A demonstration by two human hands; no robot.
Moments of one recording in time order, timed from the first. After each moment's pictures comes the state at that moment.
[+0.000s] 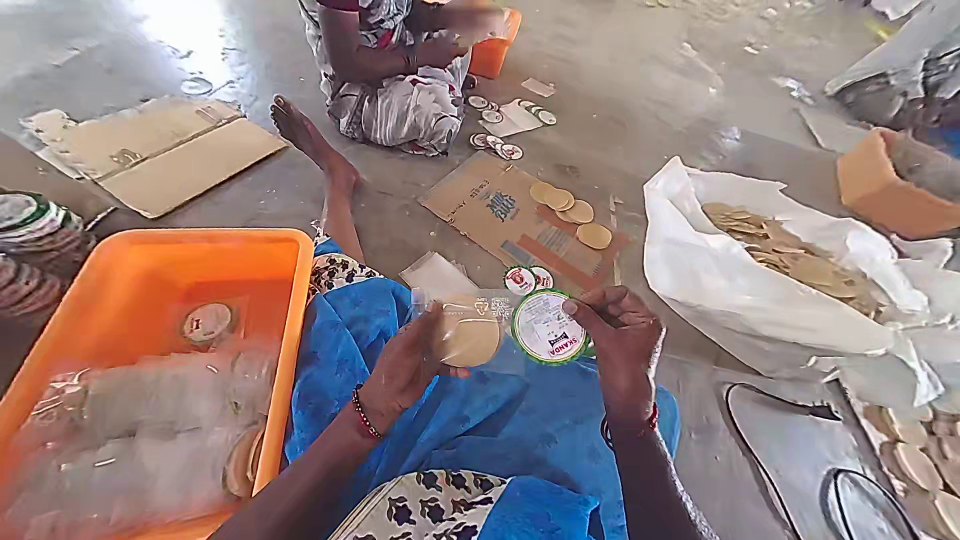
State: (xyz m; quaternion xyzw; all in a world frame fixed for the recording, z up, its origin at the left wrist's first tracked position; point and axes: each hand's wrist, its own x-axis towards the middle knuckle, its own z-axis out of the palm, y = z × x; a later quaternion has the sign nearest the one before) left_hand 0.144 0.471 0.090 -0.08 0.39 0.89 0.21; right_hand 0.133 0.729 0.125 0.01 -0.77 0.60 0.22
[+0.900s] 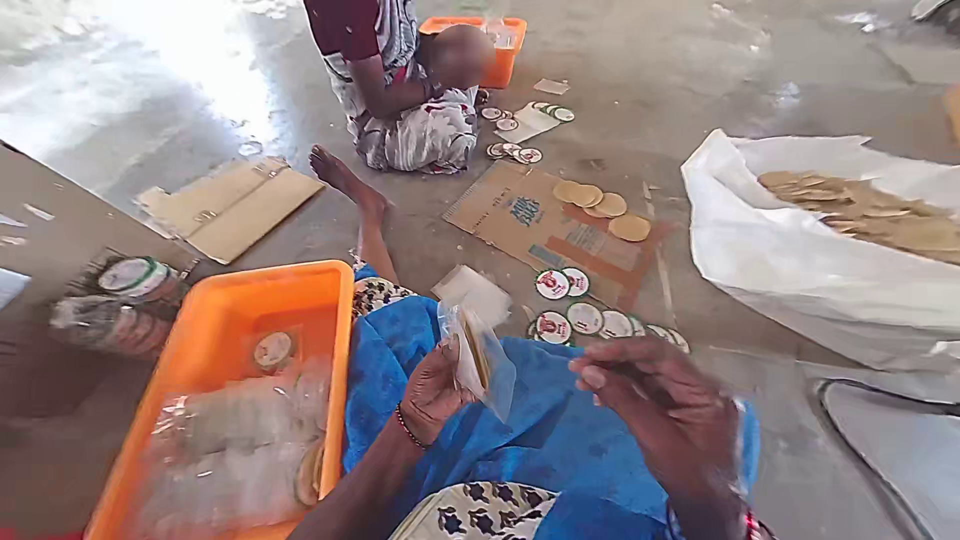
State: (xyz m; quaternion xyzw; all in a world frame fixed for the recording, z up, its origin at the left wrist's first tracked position) left_hand 0.148 0.458 0.071 0.11 0.10 0.95 0.27; right_hand 0.195 0.688 0.163 0.18 -0.71 0.66 0.17
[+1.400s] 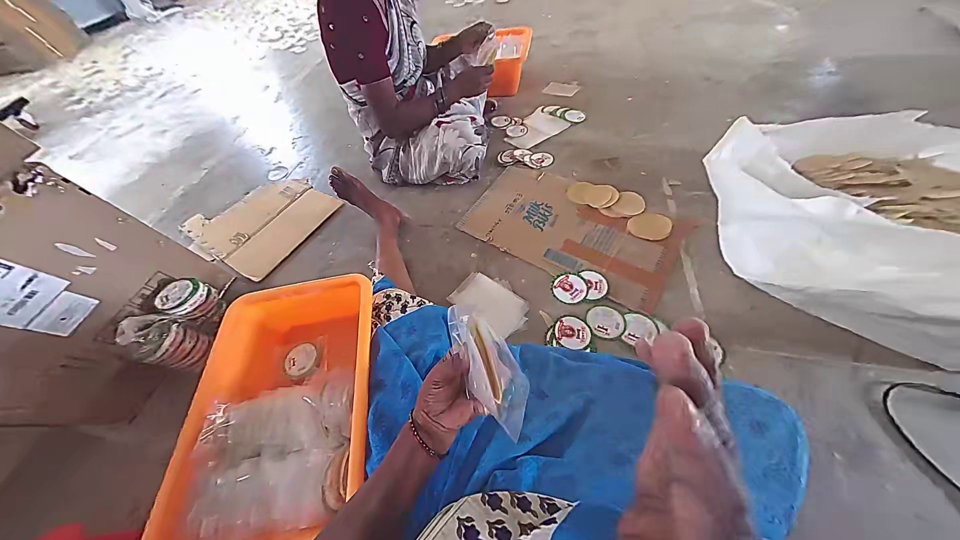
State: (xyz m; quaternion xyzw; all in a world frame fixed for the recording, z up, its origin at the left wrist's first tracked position) left_hand 0.148 0.457 0.081 0.16 0.11 0.95 0.26; right_hand 0.214 0.663 0.172 0.32 -0.77 0.43 0.33
